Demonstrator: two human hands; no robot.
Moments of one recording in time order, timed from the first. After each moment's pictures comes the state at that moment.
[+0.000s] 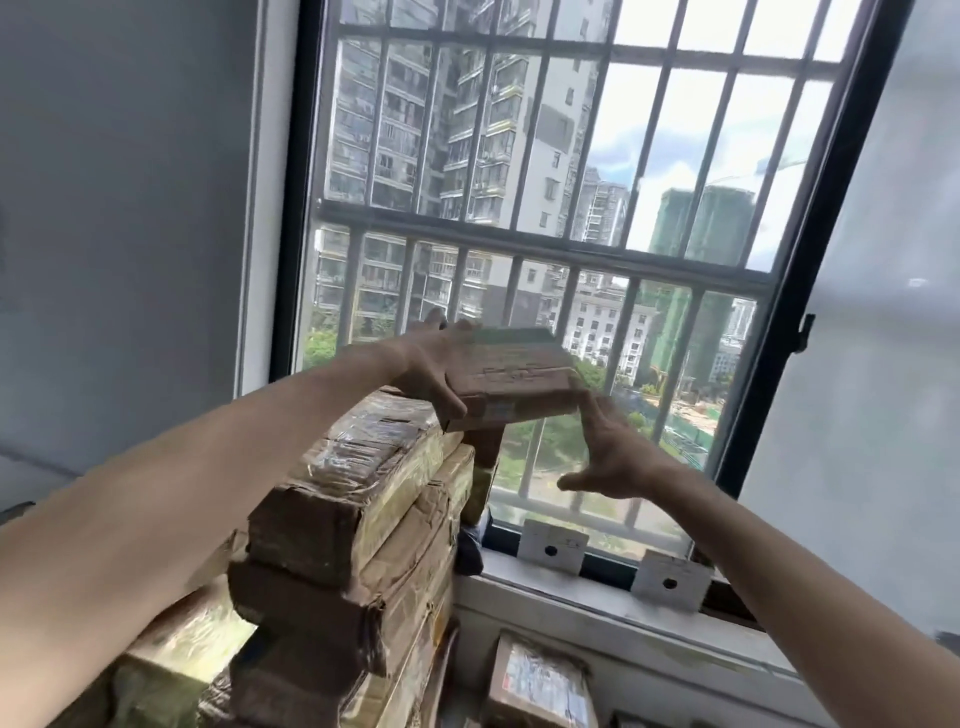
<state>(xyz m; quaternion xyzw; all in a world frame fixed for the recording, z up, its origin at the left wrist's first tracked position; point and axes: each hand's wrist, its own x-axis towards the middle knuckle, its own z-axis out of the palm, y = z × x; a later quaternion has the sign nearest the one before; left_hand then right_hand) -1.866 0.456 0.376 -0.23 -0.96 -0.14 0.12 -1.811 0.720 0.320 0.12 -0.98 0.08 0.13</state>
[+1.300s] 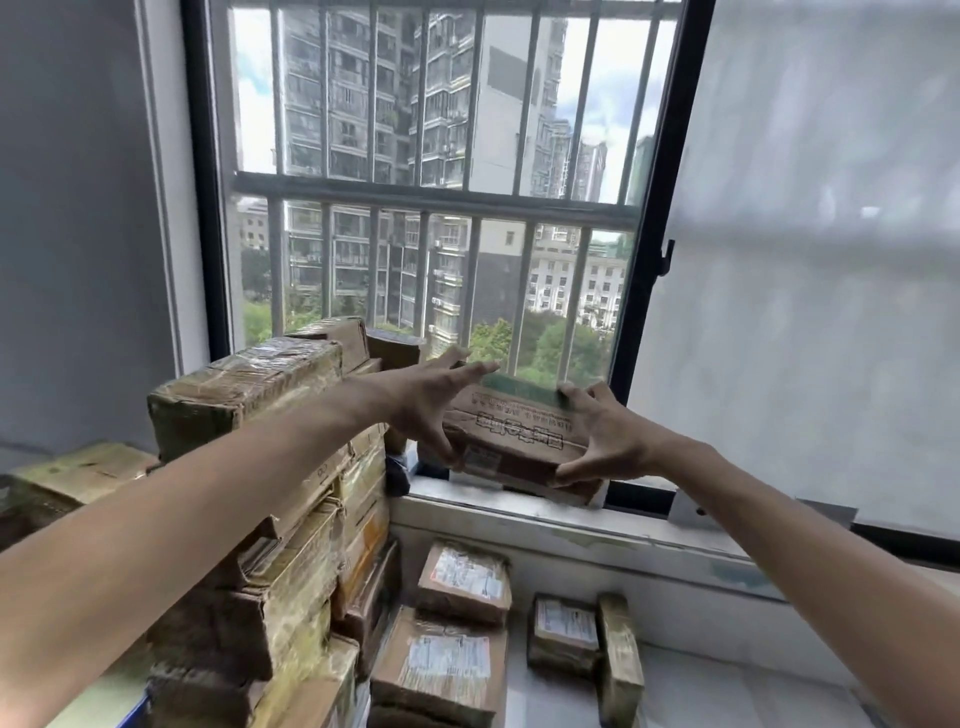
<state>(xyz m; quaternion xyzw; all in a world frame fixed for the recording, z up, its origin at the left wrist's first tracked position) -1.744 0.613 0.310 -0.39 -0.92 -0.07 0.05 -1.675 0.890 0.290 0.13 -0.98 0.13 0.05</state>
